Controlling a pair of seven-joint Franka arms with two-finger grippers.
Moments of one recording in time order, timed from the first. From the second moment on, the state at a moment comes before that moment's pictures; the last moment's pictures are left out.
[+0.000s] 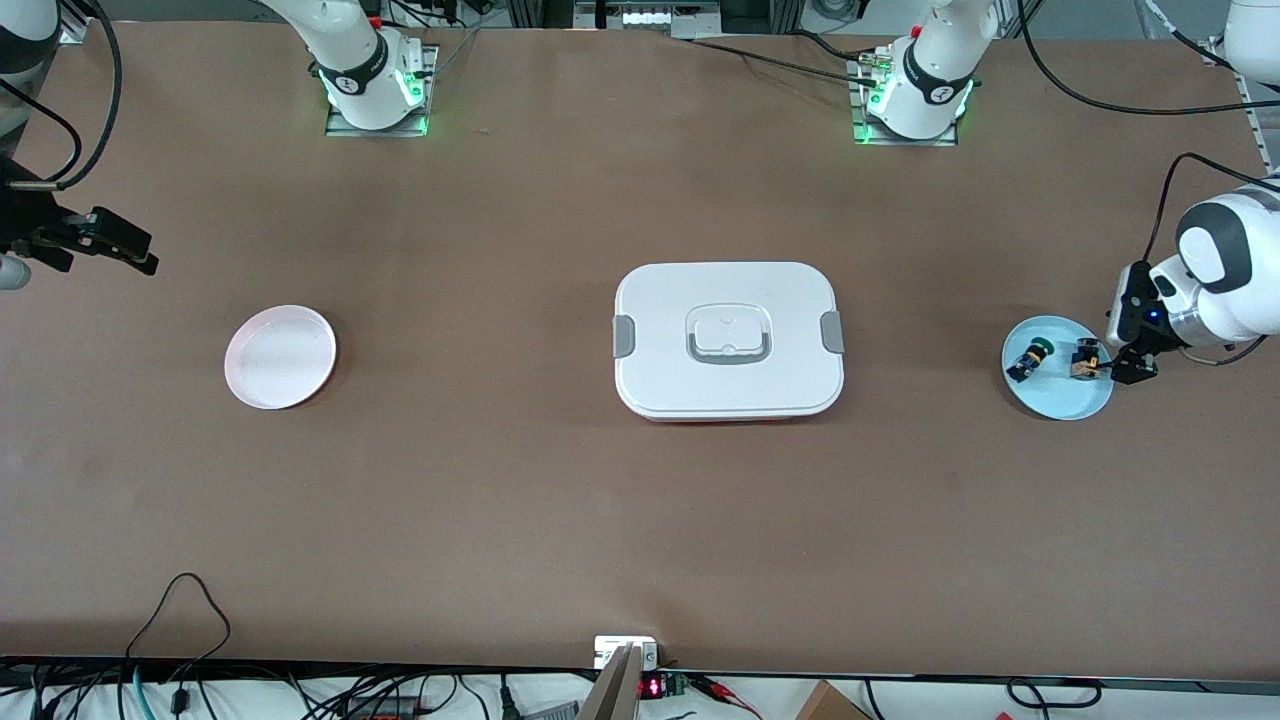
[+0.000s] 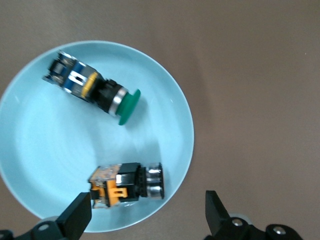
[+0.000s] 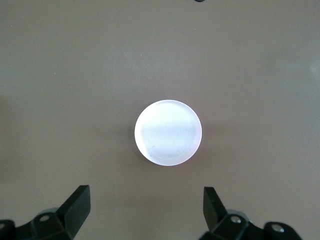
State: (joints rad) left arm 0.46 0.42 -0.02 -2.05 0.04 2.32 2.26; right arm 0.13 -0.01 -0.20 -1.71 -0.03 1.72 -0.04
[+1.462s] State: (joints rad) left arm 0.49 0.50 -0.08 -2.03 0.04 2.48 2.27; right arm 0.13 0.00 -0.20 -1.71 -0.03 1.73 -0.04
